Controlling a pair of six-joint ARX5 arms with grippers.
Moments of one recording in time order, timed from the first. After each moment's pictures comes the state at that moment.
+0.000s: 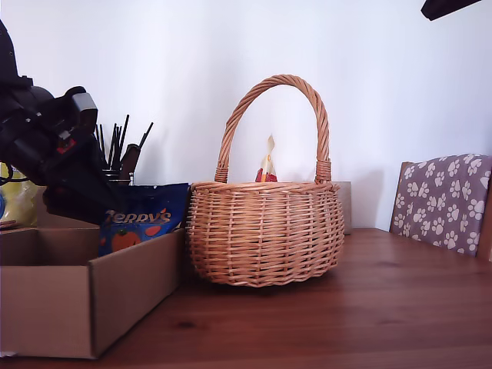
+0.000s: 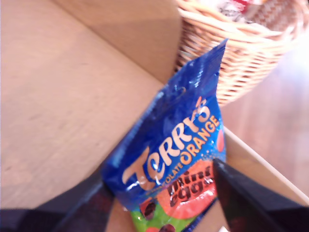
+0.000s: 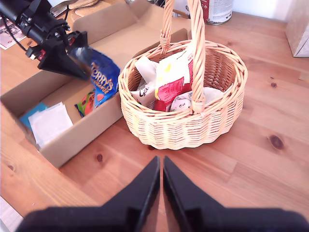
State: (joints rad) left arm -0.09 1.88 1.28 -0.72 0.83 0.69; right arm 0.38 0.80 0.90 -0.66 -0.28 -0.11
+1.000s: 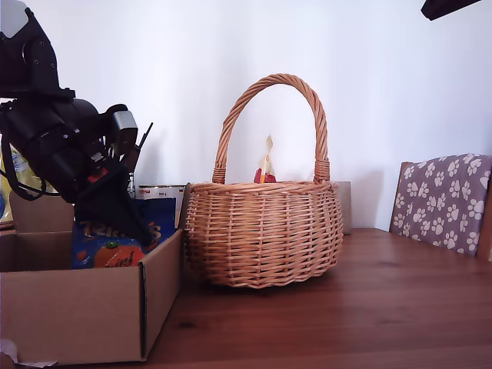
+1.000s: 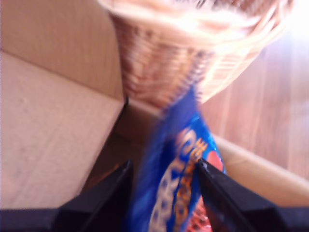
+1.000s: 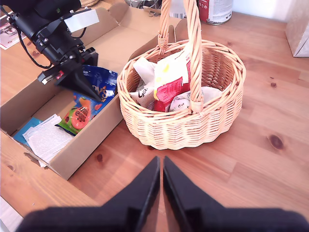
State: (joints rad) left arm -0.21 1.92 1.28 -0.71 0.72 0.68; right arm 0.38 0.80 0.90 -0.66 -0.28 -0.11
